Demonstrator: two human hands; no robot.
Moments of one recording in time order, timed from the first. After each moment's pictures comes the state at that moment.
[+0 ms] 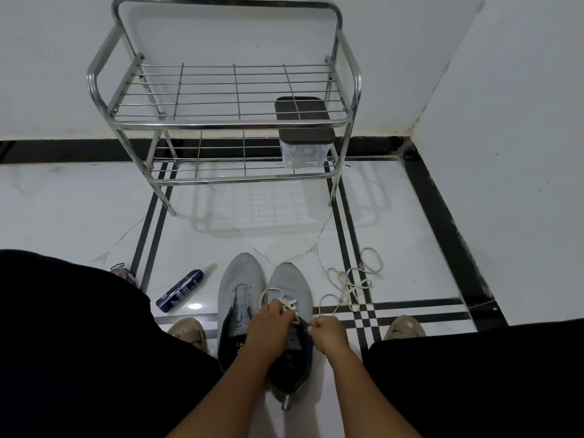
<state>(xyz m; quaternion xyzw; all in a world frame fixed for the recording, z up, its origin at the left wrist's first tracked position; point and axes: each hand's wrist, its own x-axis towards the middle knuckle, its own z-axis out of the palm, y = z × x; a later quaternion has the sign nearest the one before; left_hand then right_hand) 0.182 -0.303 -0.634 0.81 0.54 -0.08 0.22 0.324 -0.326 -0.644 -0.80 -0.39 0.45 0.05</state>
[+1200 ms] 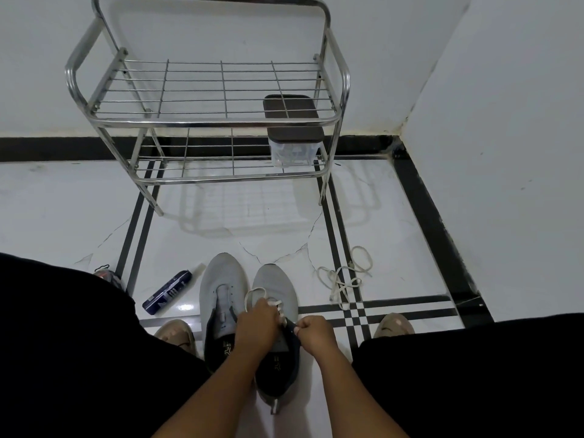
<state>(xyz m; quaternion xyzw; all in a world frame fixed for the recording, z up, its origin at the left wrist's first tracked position) 0.193 -0.294 -0.630 0.70 0.65 0.00 0.30 0.319 -0.329 -0.637 -0.80 -0.36 0.47 0.08</state>
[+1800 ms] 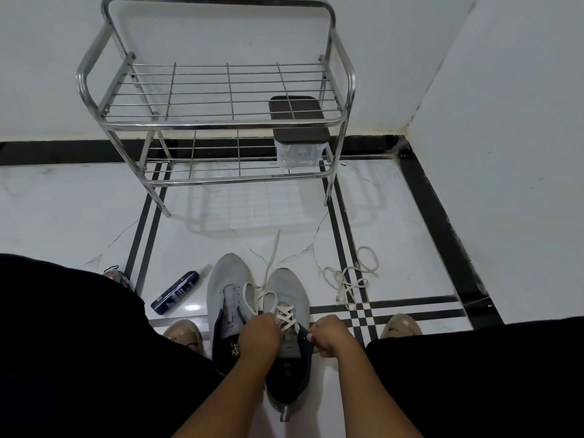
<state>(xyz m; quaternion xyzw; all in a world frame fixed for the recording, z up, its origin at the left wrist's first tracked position) 0.188 -0.302 -0.636 0.65 0.69 -0.11 0.30 0.337 -0.321 -0.620 -0.78 -0.28 0.55 0.06</state>
